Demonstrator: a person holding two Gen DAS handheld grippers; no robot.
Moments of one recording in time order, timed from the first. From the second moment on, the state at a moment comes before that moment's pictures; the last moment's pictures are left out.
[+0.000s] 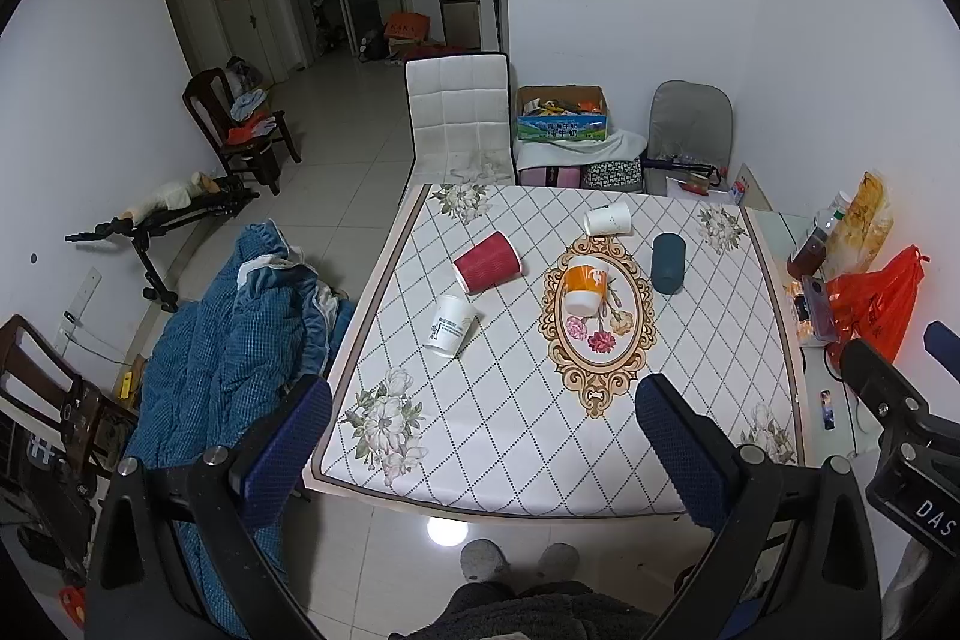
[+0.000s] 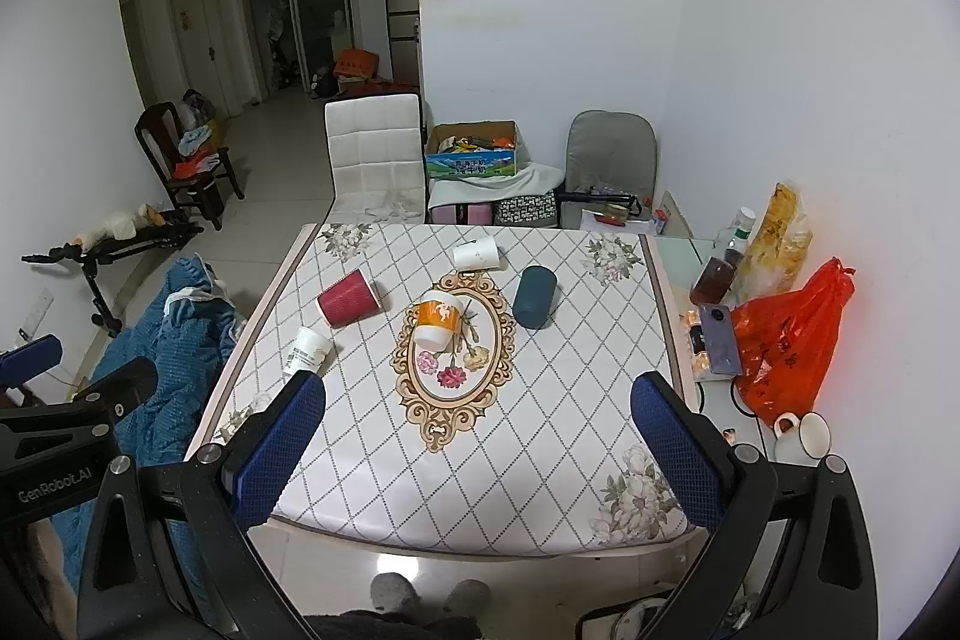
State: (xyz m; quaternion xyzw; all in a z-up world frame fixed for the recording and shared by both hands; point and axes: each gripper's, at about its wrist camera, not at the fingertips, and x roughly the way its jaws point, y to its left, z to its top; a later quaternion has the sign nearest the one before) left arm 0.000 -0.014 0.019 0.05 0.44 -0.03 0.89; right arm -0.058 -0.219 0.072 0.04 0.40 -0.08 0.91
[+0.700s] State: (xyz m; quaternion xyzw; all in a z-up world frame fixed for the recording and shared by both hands) left arm 0.043 -0.012 -0.044 0.05 0.49 0.04 0.87; right arm -0.002 -0.236 -0.025 0.05 0.47 -0.05 0.88
